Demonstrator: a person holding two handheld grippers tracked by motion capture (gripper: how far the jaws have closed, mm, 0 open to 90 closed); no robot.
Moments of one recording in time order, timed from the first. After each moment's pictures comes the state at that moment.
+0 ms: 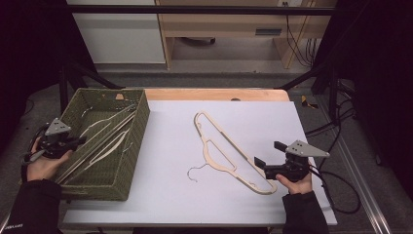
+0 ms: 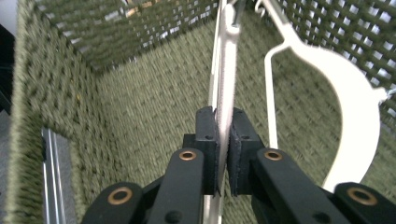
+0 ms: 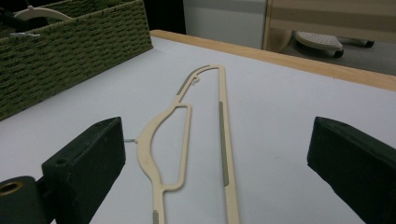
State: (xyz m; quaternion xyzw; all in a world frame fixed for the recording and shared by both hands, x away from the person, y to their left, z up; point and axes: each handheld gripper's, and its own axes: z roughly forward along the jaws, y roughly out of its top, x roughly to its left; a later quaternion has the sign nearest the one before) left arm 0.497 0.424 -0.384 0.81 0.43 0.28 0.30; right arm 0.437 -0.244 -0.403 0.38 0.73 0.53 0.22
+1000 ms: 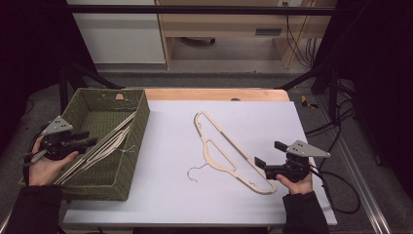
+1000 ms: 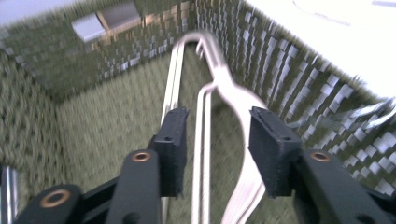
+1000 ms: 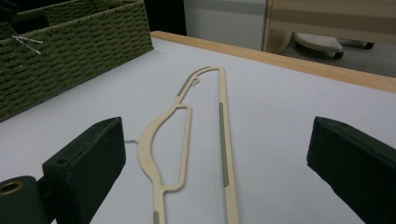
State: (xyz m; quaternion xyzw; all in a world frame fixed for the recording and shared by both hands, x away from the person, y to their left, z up) left arm 0.476 0.389 -0.351 0.79 0.41 0.27 0.38; right arm 0.436 -0.244 -0.401 0.39 0.72 0.53 0.22
